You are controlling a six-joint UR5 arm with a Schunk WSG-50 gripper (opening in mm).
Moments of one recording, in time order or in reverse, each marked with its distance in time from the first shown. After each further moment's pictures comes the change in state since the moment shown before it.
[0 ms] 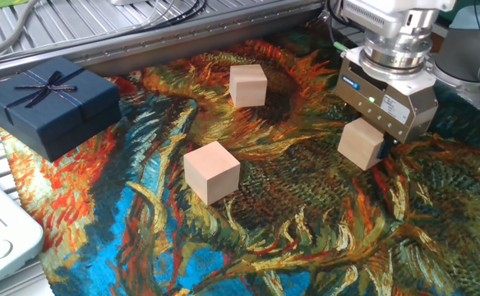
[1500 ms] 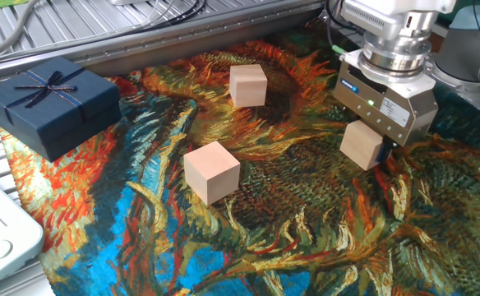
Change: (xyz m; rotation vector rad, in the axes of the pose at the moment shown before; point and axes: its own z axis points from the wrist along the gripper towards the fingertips) arm 0.005 0.000 0.004 0.015 0.027 0.005
